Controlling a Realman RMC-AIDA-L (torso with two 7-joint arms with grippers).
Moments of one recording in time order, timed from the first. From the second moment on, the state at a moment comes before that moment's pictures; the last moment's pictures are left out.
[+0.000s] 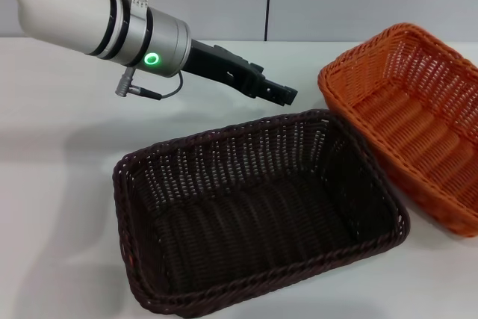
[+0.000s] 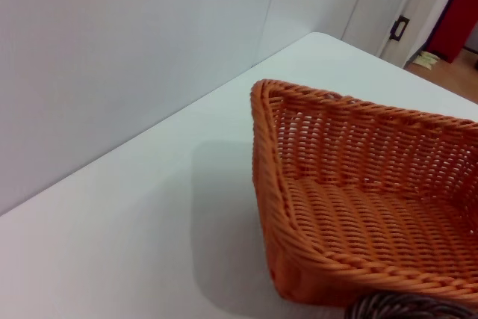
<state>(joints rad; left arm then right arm) -0.95 -2.06 -2.11 -0.73 2.22 -1.19 1.05 0.47 1.87 -0.37 -0.85 -2.46 -1.49 2.36</state>
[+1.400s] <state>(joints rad) -0.94 -2.06 -2.11 -0.72 2.15 -1.10 1.05 0.38 1.87 -0.30 -0.87 -2.13 -1.46 2.19</state>
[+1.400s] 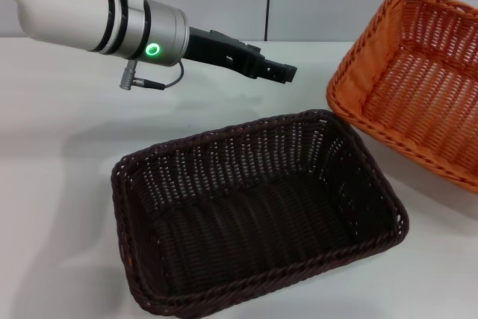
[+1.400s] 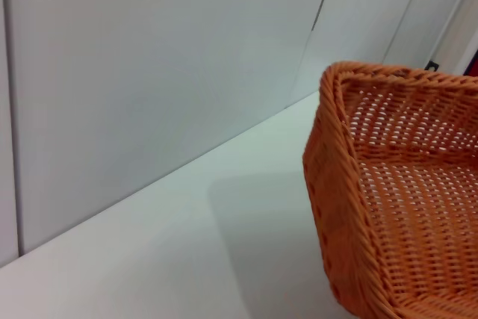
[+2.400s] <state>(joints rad) -0.94 -2.06 -2.10 -0.71 2.12 -1.09 1.05 0.33 1.86 -0.28 -0.84 -2.34 -1.22 2.22</state>
